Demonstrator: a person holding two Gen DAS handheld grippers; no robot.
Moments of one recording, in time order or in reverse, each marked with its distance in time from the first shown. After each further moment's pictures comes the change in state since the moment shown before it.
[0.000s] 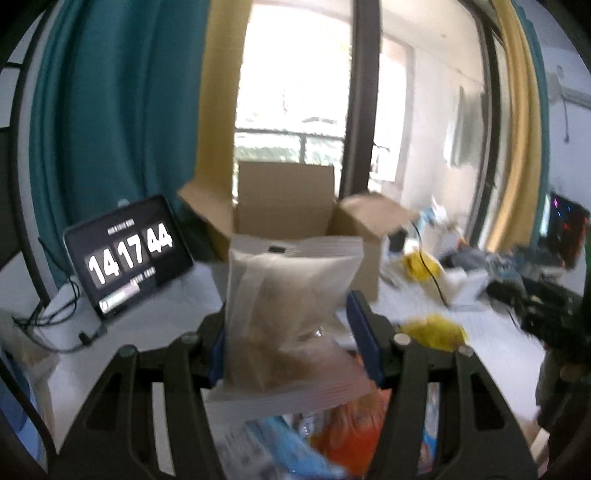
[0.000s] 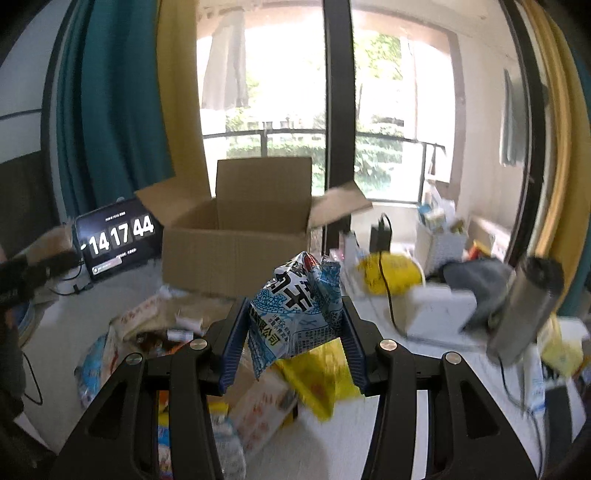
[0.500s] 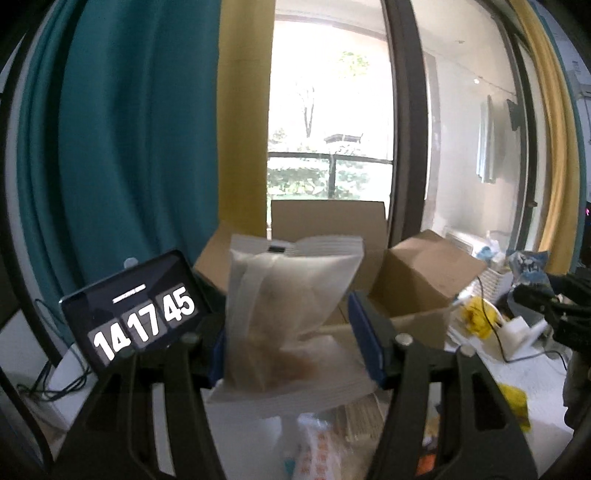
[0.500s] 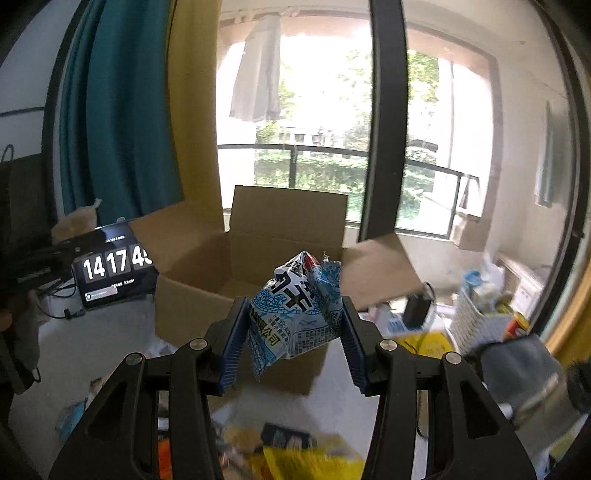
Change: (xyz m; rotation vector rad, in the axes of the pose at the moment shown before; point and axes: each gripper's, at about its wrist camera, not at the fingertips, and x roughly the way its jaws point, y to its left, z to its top) left arm 0.101 0.044 0.078 0.031 -0.069 0.111; right arm 0.100 0.010 0.082 -0.094 -0.048 0.100
